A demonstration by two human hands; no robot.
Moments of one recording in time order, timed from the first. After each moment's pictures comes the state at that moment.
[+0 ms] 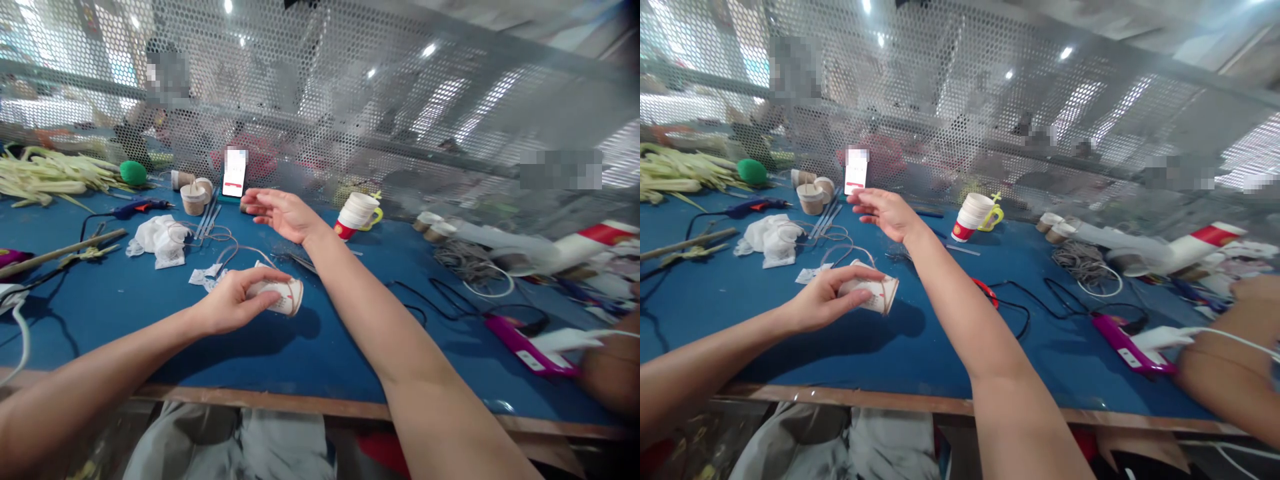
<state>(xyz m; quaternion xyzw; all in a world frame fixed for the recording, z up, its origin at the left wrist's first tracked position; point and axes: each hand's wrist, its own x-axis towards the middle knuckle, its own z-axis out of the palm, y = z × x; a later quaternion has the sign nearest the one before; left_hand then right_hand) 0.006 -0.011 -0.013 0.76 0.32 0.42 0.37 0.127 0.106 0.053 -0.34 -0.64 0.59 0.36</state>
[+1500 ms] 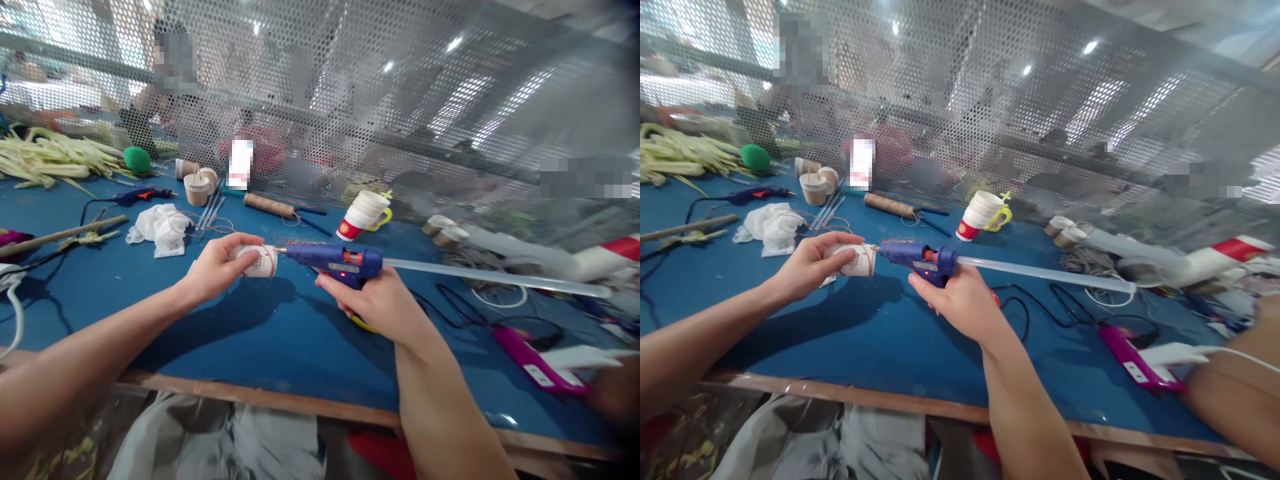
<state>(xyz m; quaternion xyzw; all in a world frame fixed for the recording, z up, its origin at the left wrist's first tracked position) -0.003 0.007 -0.006 0.60 0.46 0.47 0.45 0.222 -0.008 0.043 -0.56 -0.74 0.25 0.26</state>
